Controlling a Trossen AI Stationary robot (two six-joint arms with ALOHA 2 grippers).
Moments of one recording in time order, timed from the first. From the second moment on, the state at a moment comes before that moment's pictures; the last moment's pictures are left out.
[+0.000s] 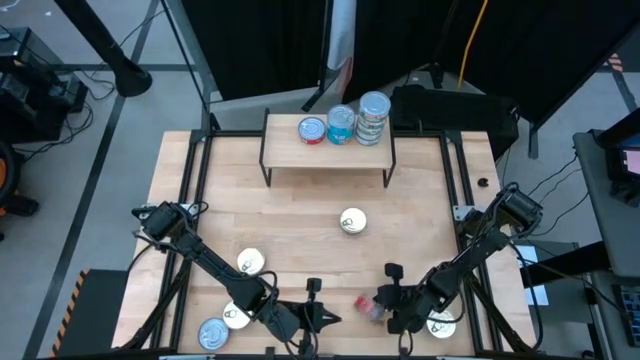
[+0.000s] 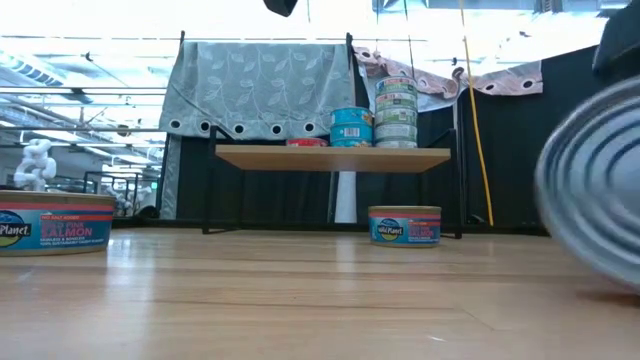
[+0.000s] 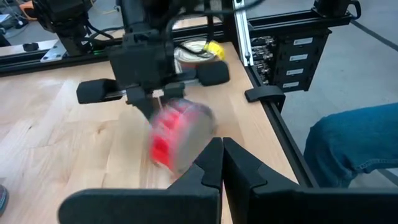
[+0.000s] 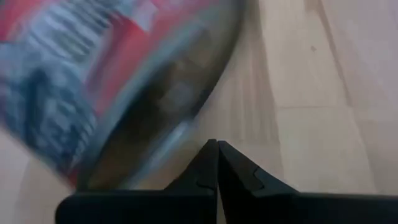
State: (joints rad) left arm -0.65 1.99 1.31 0.24 -0.49 -0.14; right arm 0.82 1.75 0.77 -0.01 0.47 0.75
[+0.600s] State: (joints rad) left arm -0.64 1.99 1.31 0.32 -0.55 -0.08; right arm 0.85 1.61 0.77 -0.21 0.55 0.89
